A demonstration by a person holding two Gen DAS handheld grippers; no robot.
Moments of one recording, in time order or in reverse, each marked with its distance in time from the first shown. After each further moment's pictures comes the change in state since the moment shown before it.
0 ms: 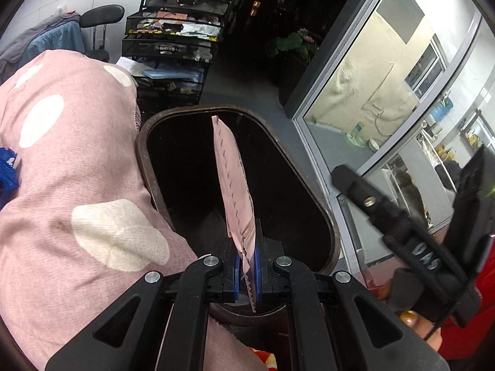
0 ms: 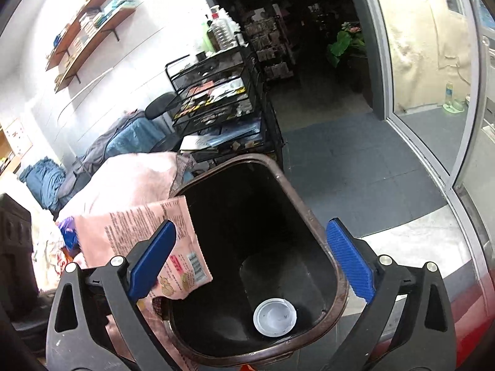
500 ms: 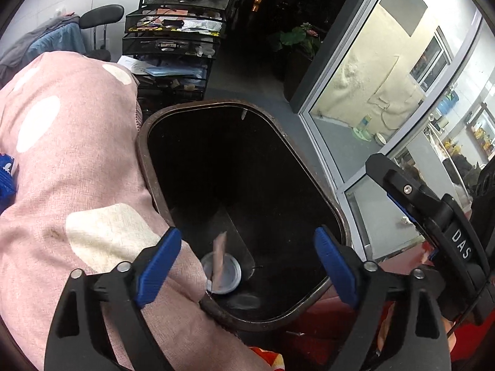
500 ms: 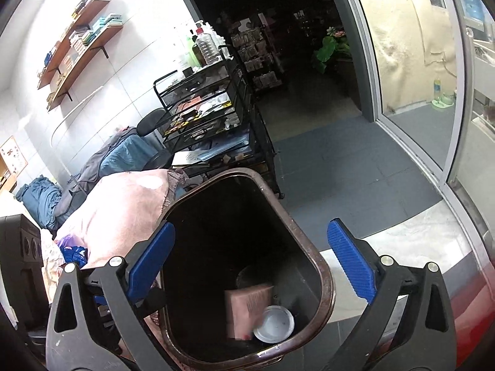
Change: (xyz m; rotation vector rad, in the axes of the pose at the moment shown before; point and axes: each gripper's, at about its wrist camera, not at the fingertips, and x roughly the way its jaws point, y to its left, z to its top) left arm 0.010 0.001 0.002 0.012 0.019 0.031; right arm -0.011 -0.012 0.004 0.050 -0.051 -0.031
